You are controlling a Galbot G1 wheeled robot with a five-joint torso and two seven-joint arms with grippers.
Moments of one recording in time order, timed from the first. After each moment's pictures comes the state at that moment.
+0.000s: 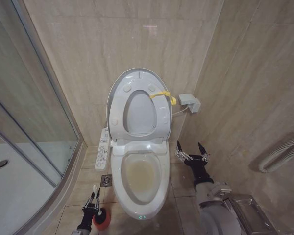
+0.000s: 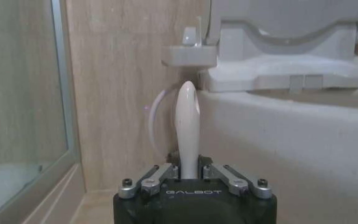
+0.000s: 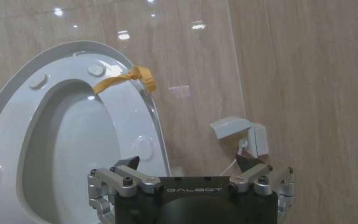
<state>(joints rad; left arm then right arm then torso) 1.23 -1.24 -0.26 -1.03 -0.32 -0.82 0.01 -1.48 1.50 0.50 2.23 0.22 -0.06 0.11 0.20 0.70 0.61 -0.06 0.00</state>
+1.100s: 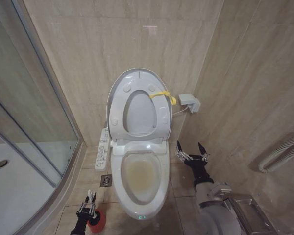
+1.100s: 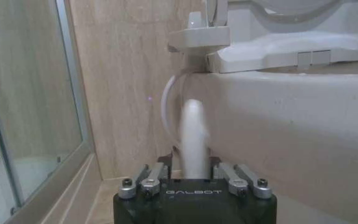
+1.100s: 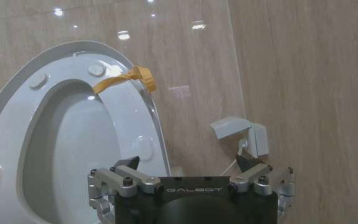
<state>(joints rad) 1.25 -1.22 -0.31 -0.99 -0.28 -0.81 0.02 -1.48 1.50 0.50 2.23 0.22 -0.06 0.11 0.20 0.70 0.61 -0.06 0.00</state>
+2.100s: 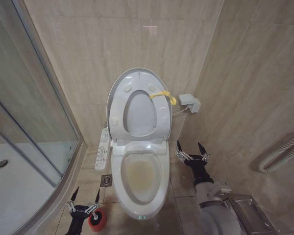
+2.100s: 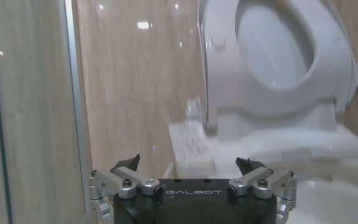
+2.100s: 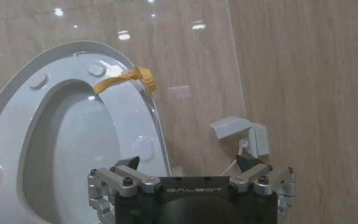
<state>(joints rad) 1.63 -1.20 -0.47 -1.65 -0.18 -0.70 -0.08 -1.48 1.50 0.50 2.23 0.22 -0.06 0.11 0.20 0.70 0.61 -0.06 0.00</state>
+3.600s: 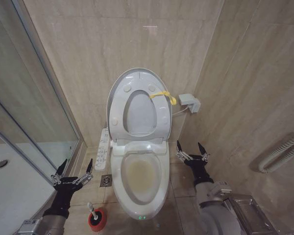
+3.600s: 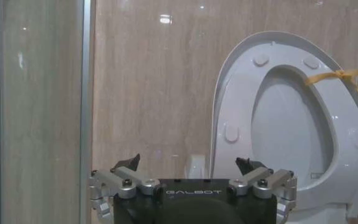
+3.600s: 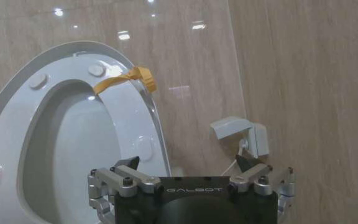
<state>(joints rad) 1.78 -1.26 -0.66 -2.34 -0.36 -0.08 -0.09 -1.48 1.50 0.50 2.23 0.22 -0.06 0.11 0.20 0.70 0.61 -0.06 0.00</state>
